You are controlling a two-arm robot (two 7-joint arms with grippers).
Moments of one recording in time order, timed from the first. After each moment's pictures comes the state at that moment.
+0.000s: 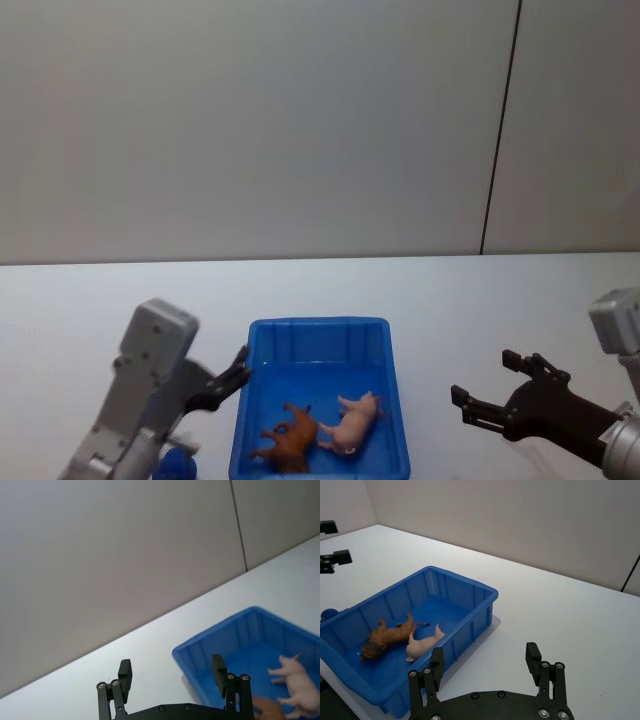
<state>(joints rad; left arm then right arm) -0.12 0.52 0.39 -1.75 -0.23 0.17 0.11 0.12 0.41 -0.23 -1.65 0.35 0.27 0.44</state>
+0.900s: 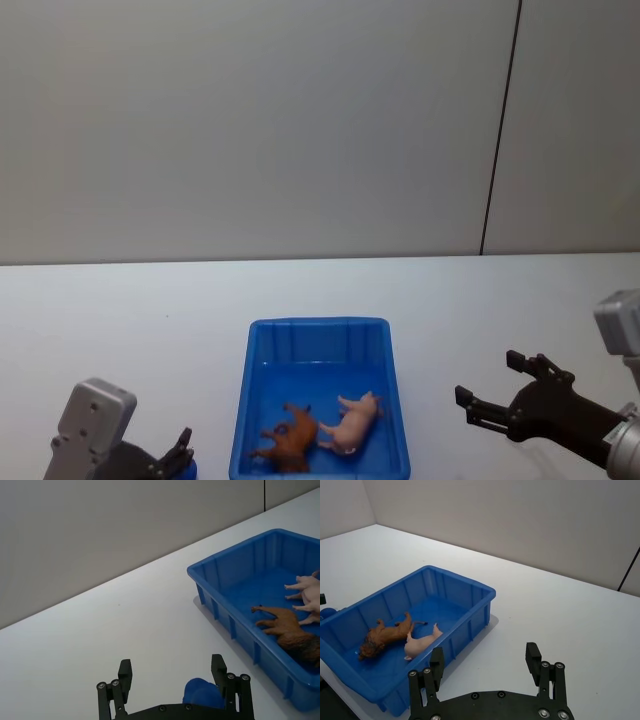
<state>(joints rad) 0.06 0.64 0.35 -1.76 -0.34 0.15 0.16 0.11 0.42 -0.23 -1.65 0.35 0.27 0.43</state>
